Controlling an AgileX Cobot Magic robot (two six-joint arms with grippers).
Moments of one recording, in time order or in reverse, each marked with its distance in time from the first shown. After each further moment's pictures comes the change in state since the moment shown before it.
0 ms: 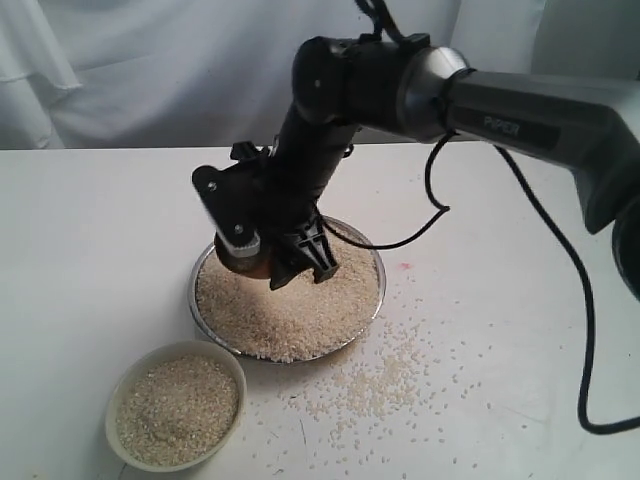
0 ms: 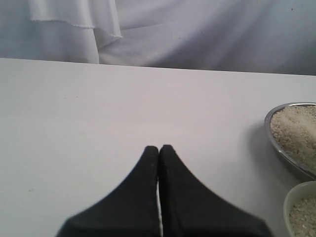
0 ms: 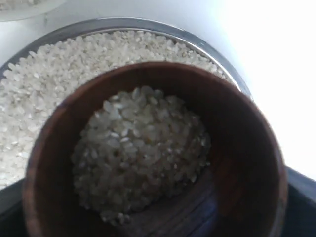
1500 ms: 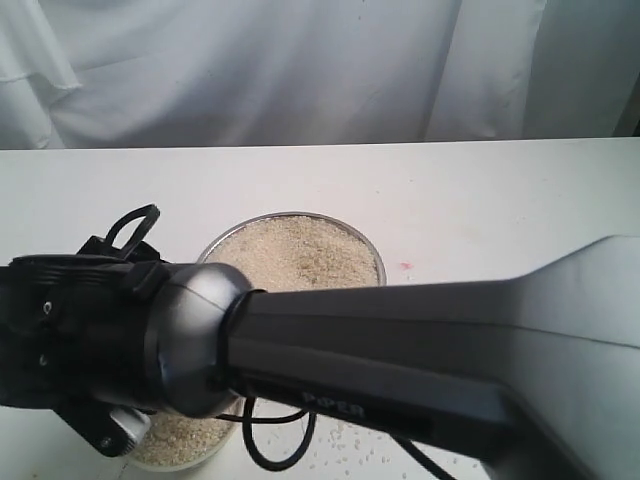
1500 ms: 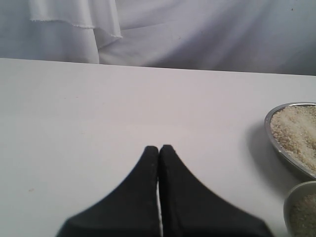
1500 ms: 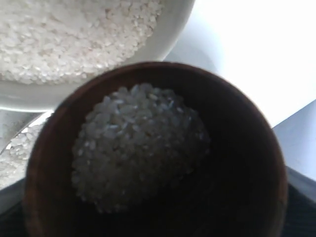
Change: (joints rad) left arm 0.000 0.000 0.000 0.000 0.000 0.000; right arm 0.543 -0.022 0.128 -1.025 0.070 0.739
